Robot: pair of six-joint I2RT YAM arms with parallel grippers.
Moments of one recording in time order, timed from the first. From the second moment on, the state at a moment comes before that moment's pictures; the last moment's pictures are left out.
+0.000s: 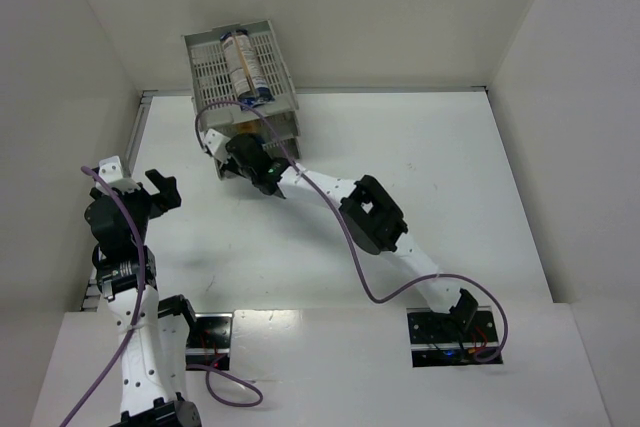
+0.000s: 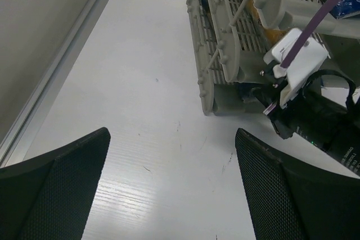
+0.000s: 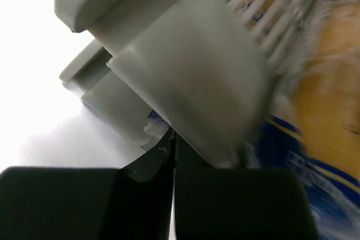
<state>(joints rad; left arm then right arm) 0.41 0.54 0.56 -0.21 0.22 -0.19 0.93 2.53 2.11 -0.05 0.26 -0.47</state>
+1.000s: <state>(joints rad) 0.35 0.44 0.55 -0.19 0.24 -0.19 0.32 1.79 1.38 -1.02 -0.15 -0.48</state>
